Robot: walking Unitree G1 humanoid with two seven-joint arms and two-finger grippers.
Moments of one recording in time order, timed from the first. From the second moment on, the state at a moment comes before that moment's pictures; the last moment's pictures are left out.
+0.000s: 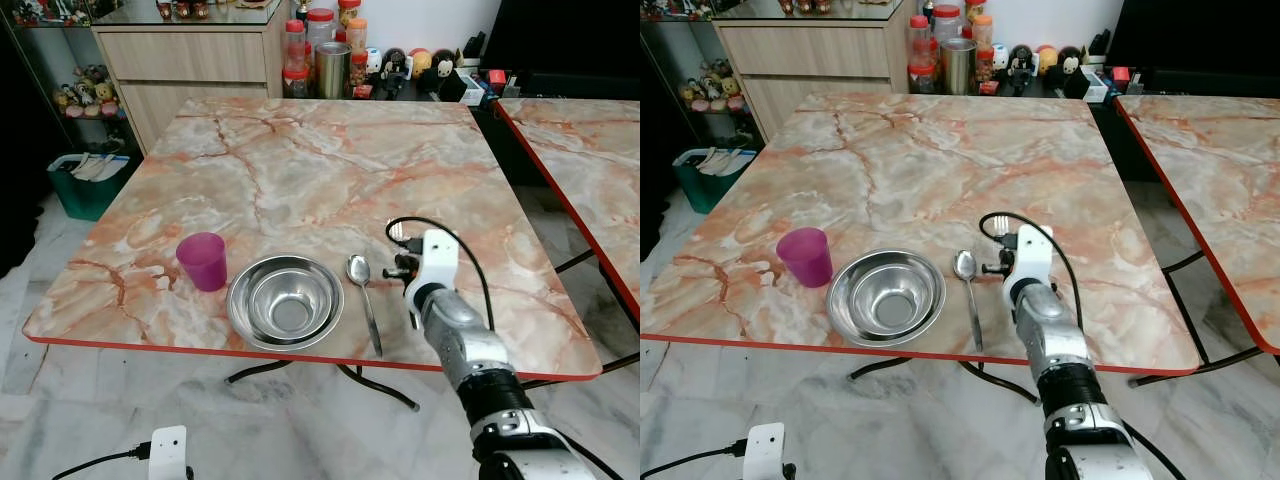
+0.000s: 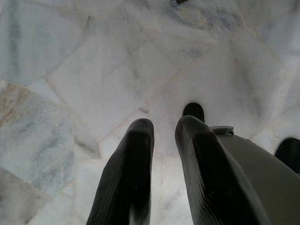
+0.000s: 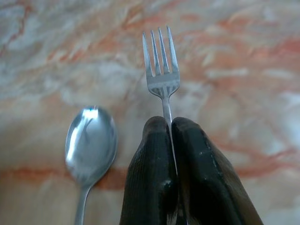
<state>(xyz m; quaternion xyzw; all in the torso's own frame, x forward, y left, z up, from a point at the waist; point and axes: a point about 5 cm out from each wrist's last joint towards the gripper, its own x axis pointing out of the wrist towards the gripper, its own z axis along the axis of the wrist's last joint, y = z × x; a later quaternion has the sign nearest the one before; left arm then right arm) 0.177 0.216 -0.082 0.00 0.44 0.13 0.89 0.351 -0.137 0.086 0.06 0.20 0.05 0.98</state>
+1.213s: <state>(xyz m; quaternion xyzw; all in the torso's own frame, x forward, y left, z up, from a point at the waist) 0.173 0.216 -0.083 0.00 0.45 0.12 0.88 0.337 -0.132 0.074 0.04 0.24 0.06 0.97</state>
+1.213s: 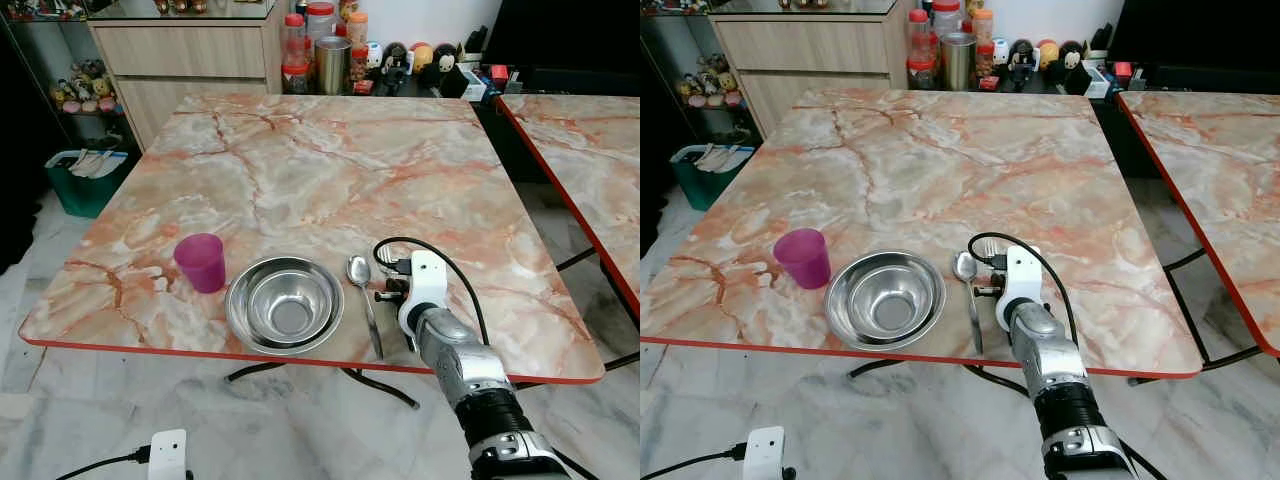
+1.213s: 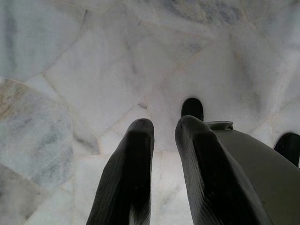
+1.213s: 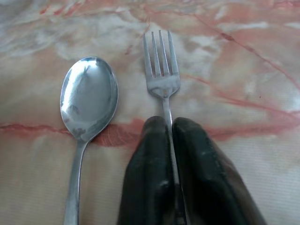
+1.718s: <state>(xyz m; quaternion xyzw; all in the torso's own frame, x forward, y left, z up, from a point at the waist) 0.172 0.215 -0.085 0.00 0.46 0.12 0.88 0.335 -0.130 0.074 0.03 0.24 0.06 0.97</state>
